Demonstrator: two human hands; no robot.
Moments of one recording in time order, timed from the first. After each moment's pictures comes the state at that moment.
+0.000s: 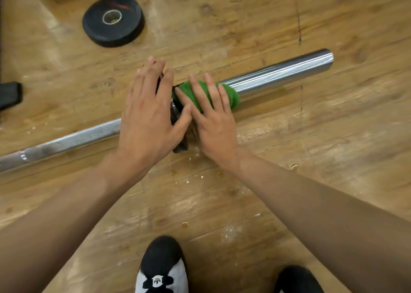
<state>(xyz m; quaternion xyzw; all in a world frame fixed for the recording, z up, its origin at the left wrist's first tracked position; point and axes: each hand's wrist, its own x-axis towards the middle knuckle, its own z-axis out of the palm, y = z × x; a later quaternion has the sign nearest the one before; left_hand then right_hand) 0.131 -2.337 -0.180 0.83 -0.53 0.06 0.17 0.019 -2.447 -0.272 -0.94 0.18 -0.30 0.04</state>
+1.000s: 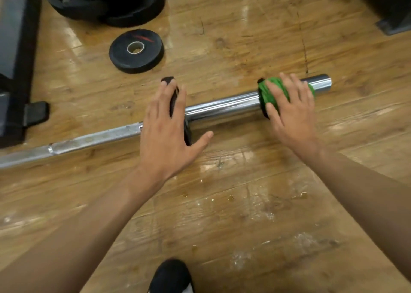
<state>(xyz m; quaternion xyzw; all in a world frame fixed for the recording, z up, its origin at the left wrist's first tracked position) 0.145 -2.342 -0.178 0.84 -0.51 0.05 0.16 -0.045 -2.582 -0.246 -0.92 0.33 -0.20 0.02</state>
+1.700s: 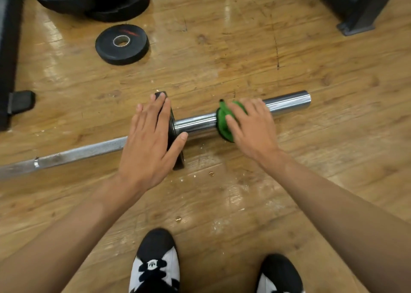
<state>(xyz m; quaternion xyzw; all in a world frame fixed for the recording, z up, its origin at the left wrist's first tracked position) 0.093 -2.286 -0.164 0.83 -0.54 0.01 0.15 -0.071 -2.488 -0.216 -0.94 0.33 -0.11 0.07</state>
